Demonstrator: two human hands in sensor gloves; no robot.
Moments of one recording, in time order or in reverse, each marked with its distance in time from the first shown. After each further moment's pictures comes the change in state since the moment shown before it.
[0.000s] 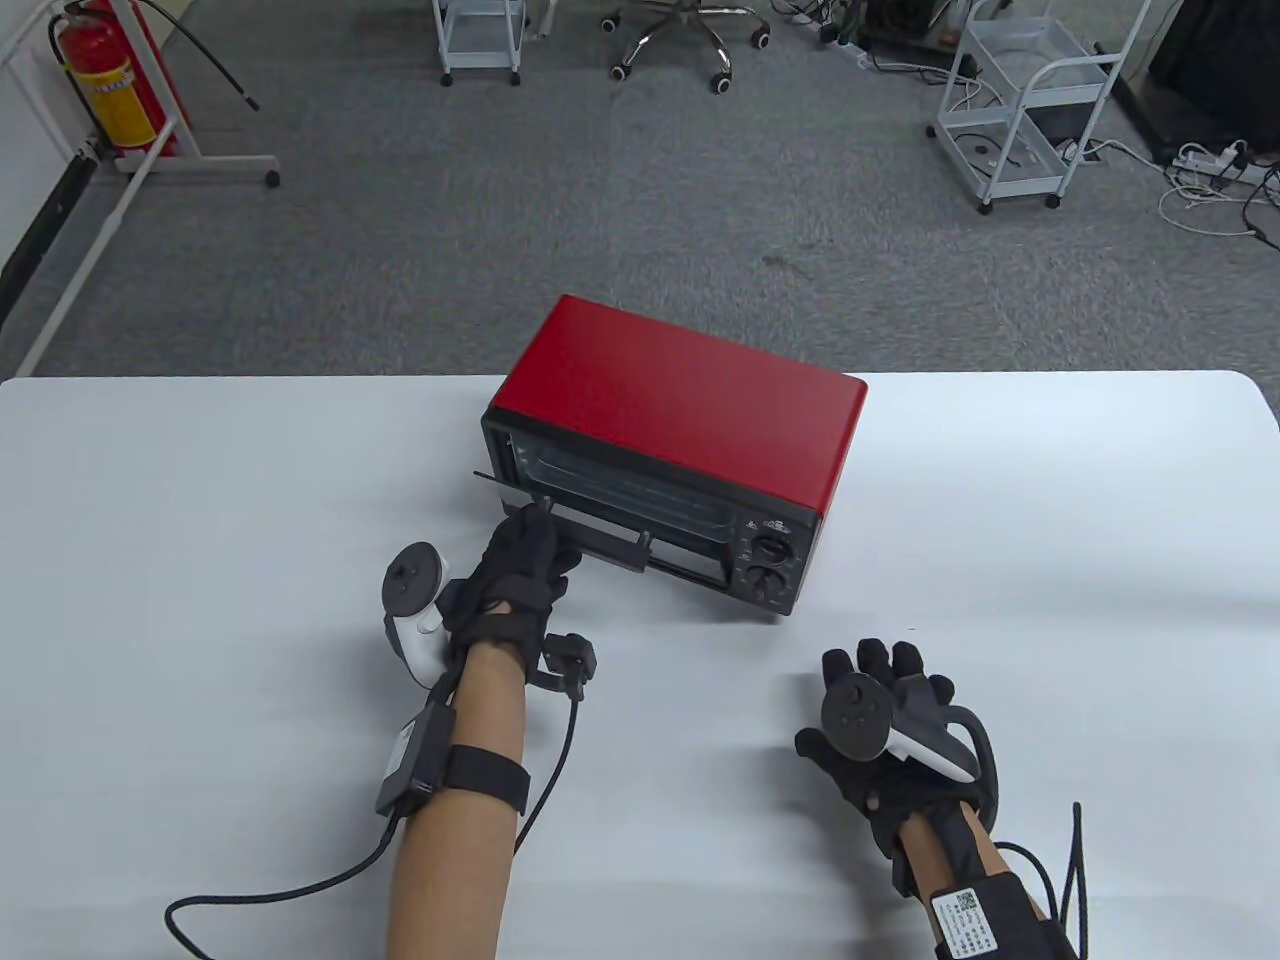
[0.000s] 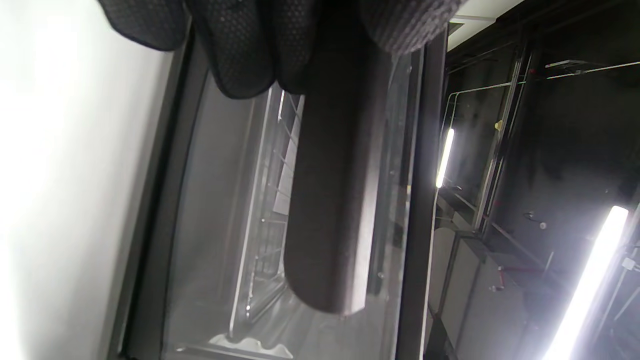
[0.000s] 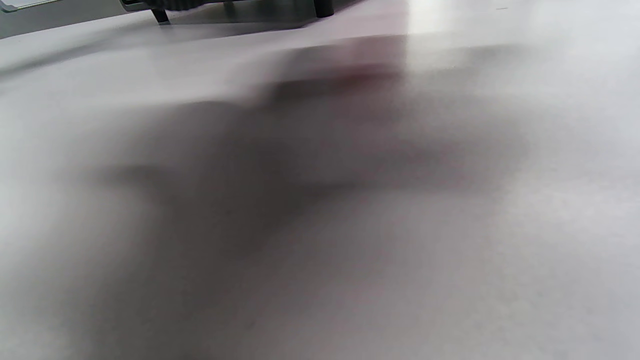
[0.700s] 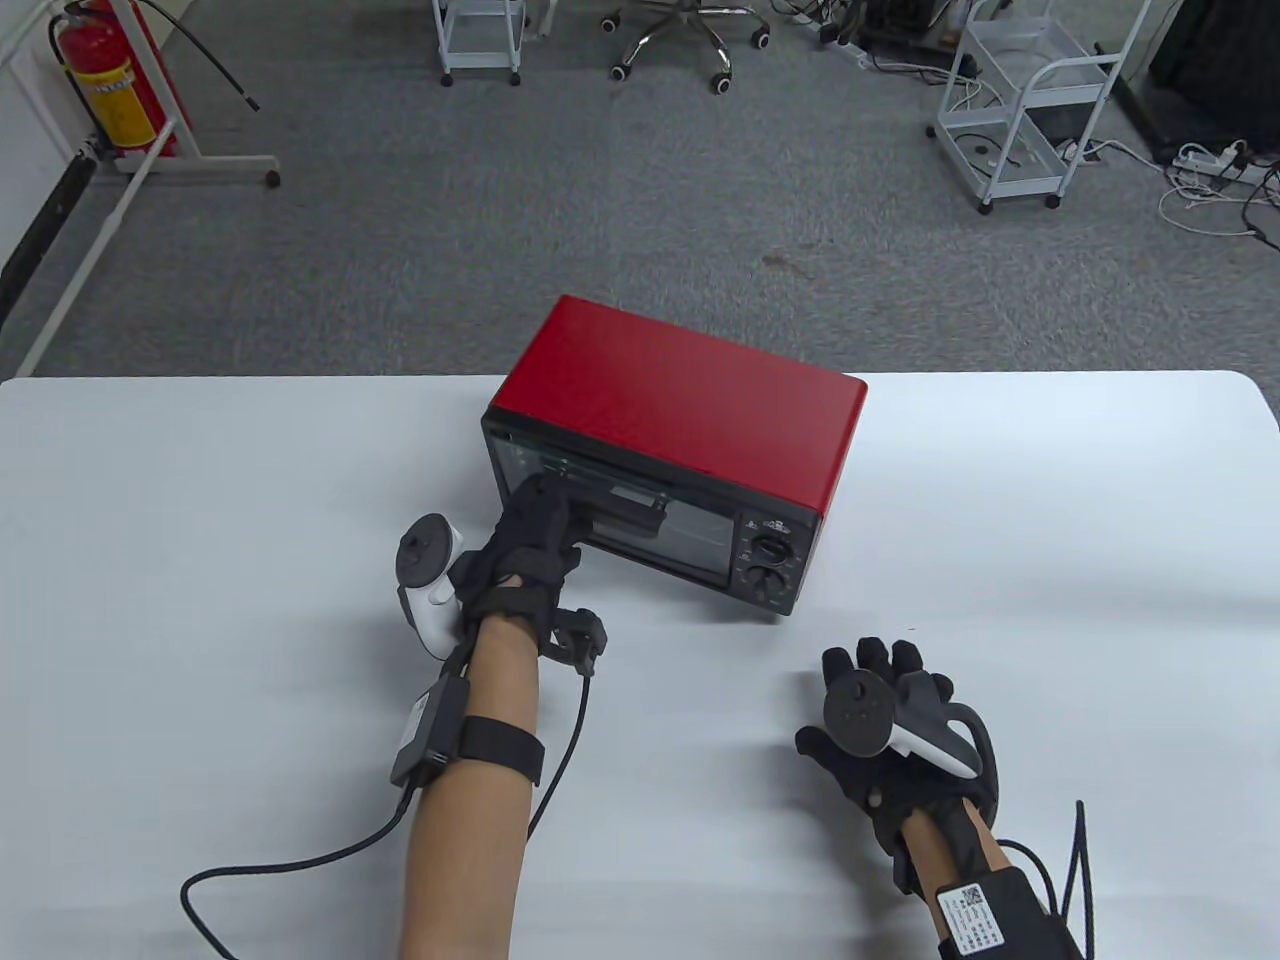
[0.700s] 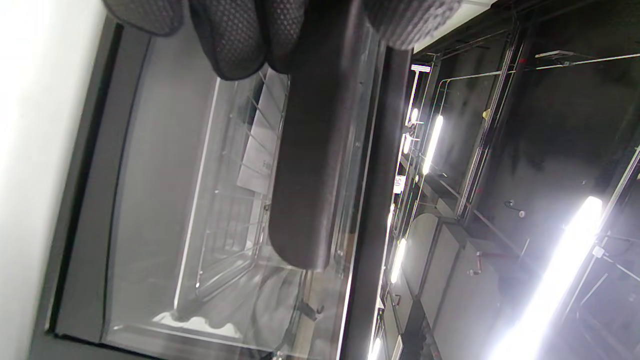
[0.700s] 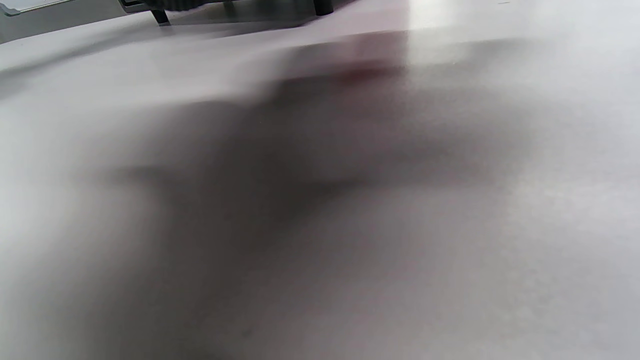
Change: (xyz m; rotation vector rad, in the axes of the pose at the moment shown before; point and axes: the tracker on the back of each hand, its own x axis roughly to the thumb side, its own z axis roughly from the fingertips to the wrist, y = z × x) left_hand 0.016 -0.013 -0.016 -0.053 -0.029 0.022; right_hand -0.002 -0.002 -0.001 0.009 -0.006 -0.016
